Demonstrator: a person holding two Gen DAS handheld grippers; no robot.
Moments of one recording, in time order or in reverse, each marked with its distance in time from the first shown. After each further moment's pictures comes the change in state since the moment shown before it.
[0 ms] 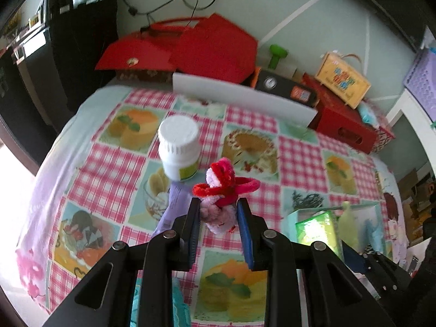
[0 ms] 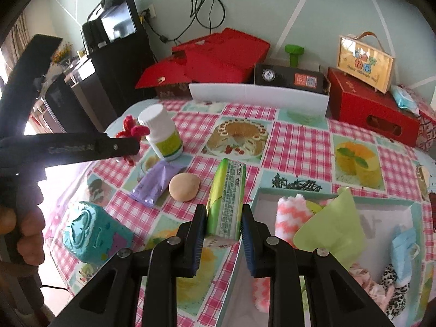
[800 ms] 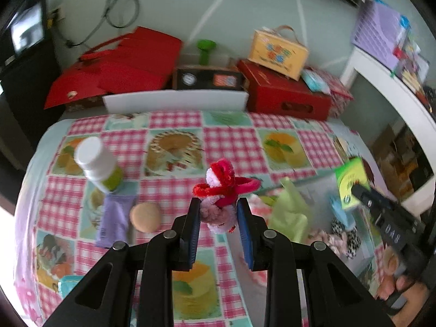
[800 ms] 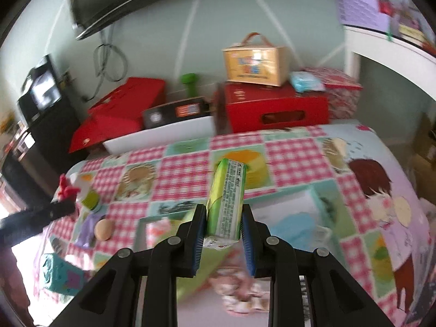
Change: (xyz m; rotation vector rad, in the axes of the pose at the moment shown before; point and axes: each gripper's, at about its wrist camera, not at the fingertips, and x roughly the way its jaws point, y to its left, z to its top) left arm -0.003 -0.106 -0.023 0.251 0.017 -0.124; right arm -0.077 -0.147 -0.016 0.332 -0.132 -0.278
